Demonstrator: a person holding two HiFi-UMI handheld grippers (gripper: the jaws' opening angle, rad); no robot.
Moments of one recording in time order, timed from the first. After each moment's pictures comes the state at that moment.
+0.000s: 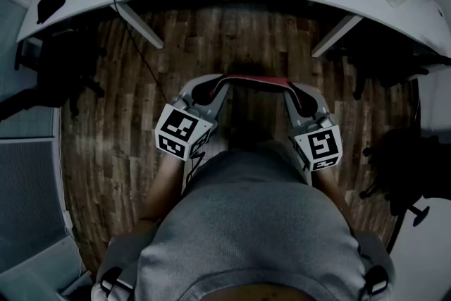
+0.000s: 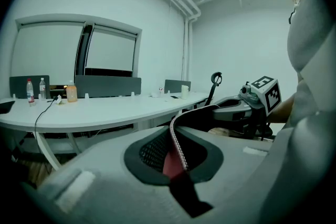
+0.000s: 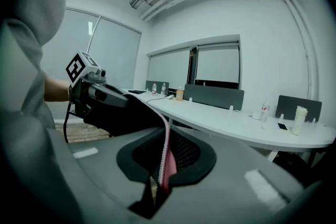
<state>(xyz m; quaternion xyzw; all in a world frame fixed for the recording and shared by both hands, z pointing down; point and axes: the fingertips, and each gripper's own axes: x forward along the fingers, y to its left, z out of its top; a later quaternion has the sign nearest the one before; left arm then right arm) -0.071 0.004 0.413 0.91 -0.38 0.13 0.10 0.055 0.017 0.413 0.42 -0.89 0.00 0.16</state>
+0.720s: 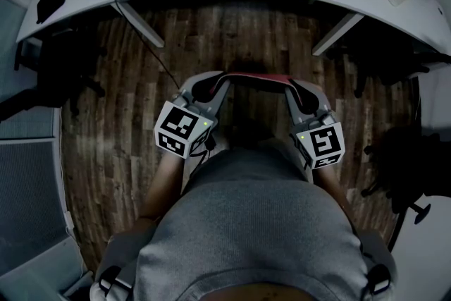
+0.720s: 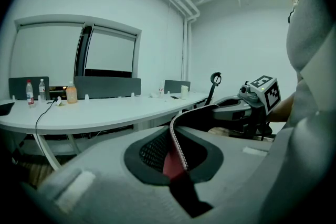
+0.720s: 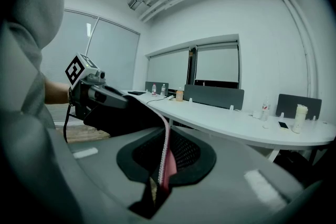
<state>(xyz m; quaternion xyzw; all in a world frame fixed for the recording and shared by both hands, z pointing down) -0.080 0.002 0.410 0.91 -0.38 0.13 0.10 0.047 0.016 0.410 0.43 -0.89 0.00 0.16</state>
